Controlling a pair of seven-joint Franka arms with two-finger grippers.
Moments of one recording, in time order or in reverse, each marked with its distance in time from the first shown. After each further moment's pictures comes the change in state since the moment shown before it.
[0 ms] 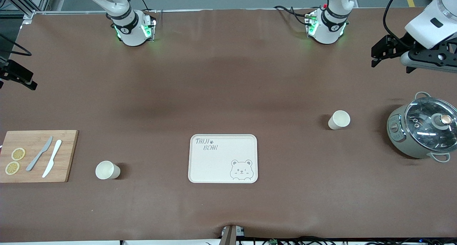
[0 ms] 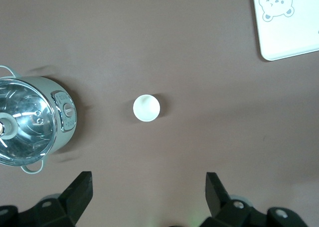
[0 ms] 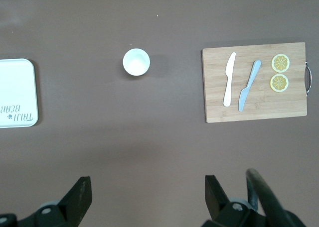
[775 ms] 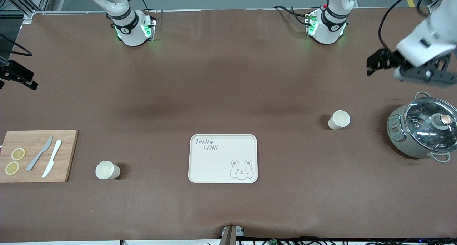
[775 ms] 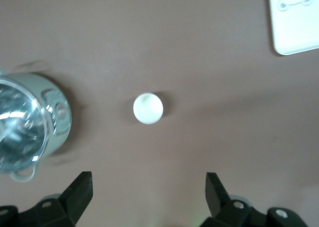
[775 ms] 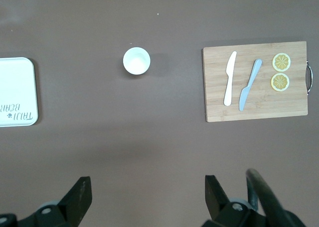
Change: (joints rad) left arm 0.032 0.048 0.004 -0.158 0.000 0.168 0.047; right arm 0.001 0.001 0.002 -0.008 0.000 0.001 0.000
